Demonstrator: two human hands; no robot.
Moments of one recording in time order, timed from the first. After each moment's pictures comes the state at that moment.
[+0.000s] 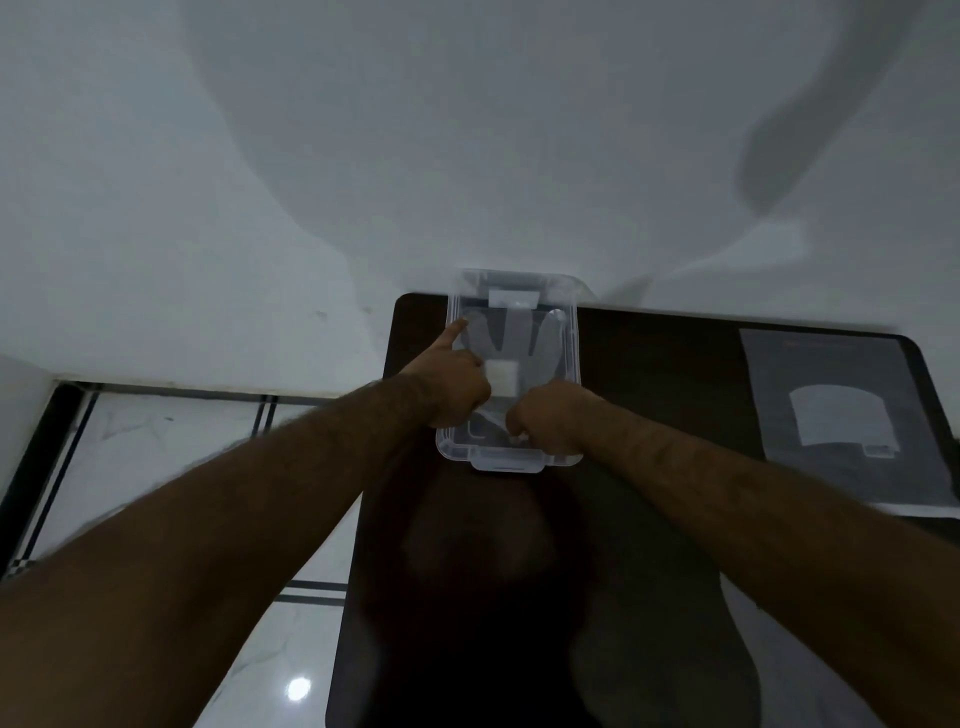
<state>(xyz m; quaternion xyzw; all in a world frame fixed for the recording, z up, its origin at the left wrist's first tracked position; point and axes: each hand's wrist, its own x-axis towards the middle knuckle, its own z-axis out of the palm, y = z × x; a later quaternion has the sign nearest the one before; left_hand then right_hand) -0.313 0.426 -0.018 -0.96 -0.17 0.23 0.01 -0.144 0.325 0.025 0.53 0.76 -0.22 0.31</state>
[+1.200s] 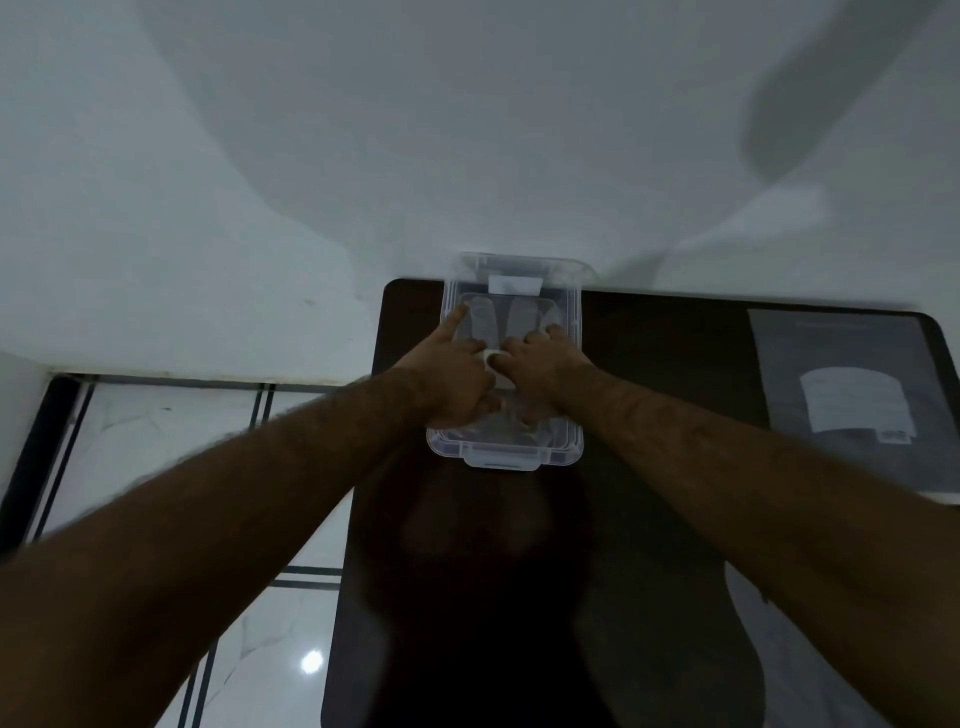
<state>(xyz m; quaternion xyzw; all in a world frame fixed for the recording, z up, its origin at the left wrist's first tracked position) -0.297 0.415 0.002 -0.95 -0.14 0.29 0.02 -0.127 0.369 -0.026 0.57 0.75 -0.15 0.28</state>
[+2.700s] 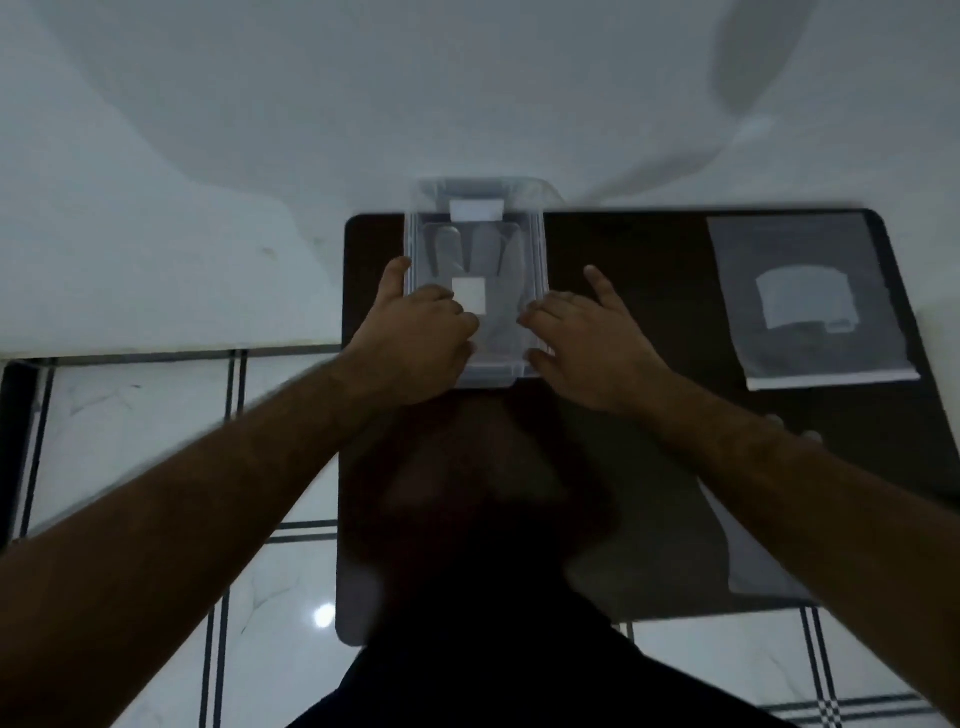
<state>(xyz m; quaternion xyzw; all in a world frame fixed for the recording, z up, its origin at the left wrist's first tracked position) -0.330 0.351 0.056 -0.96 -0.26 0.12 -0.05 -0.112 0.235 0.054 0.68 0.72 -0.13 0.07</state>
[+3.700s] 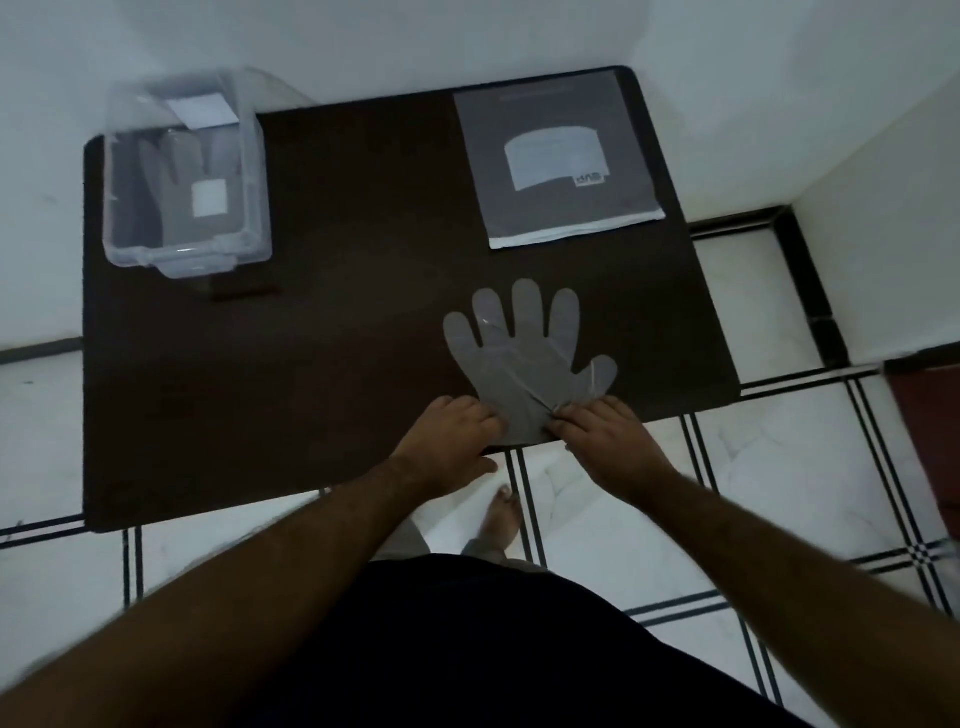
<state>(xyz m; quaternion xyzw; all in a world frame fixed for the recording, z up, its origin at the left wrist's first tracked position) -0.127 -0.065 -0.061 -0.96 -0.15 0.16 -0.19 0.085 -0.234 -0.060 0.70 0.68 -0.19 0.05</state>
